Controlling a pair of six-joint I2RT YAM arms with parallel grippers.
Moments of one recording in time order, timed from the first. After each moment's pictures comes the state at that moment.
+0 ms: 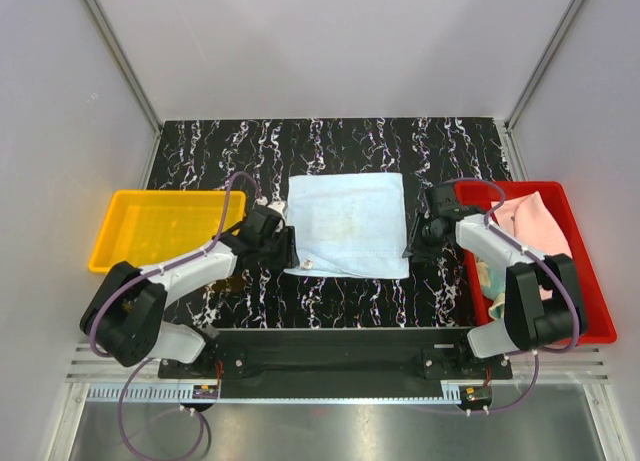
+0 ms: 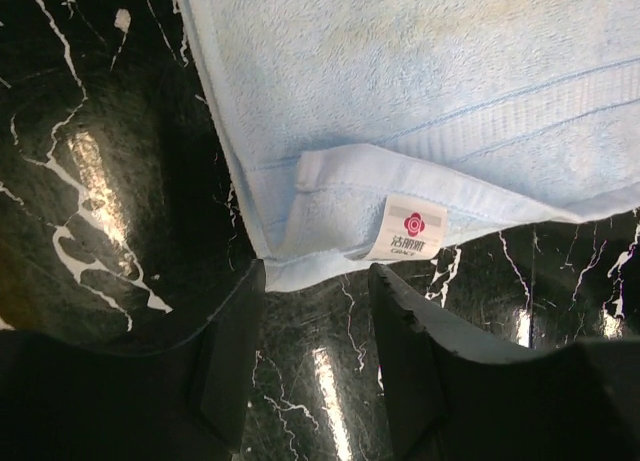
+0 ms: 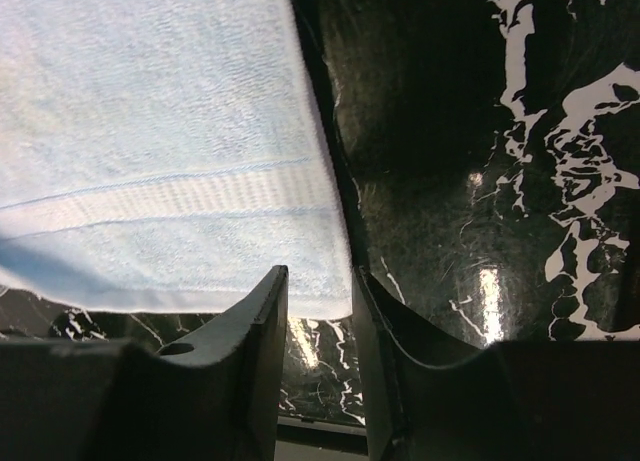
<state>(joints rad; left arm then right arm) -0.59 1.36 0.69 -0.26 0.06 -0.52 0.25 1.44 0.85 -0.59 -0.13 0.57</state>
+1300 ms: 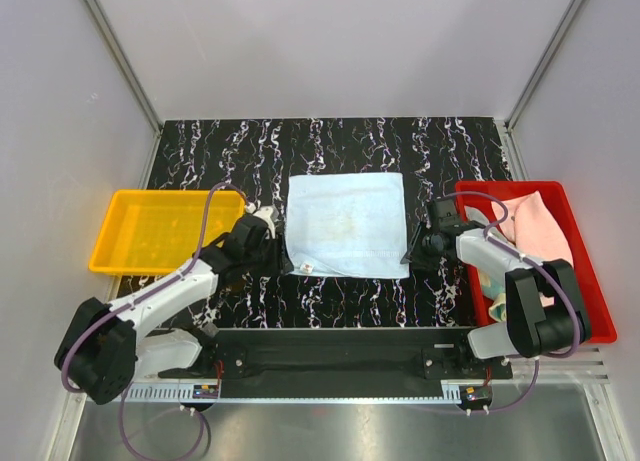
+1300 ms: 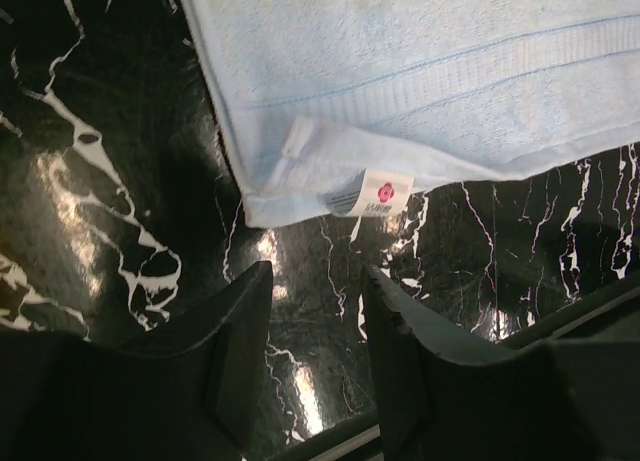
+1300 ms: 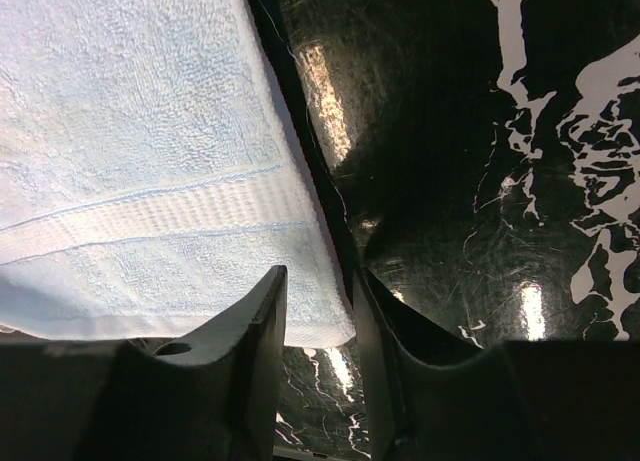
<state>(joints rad) -0.59 1.16 0.60 -0.29 0.09 -0.55 0.25 1.42 0.70 -0.42 -0.12 0.66</state>
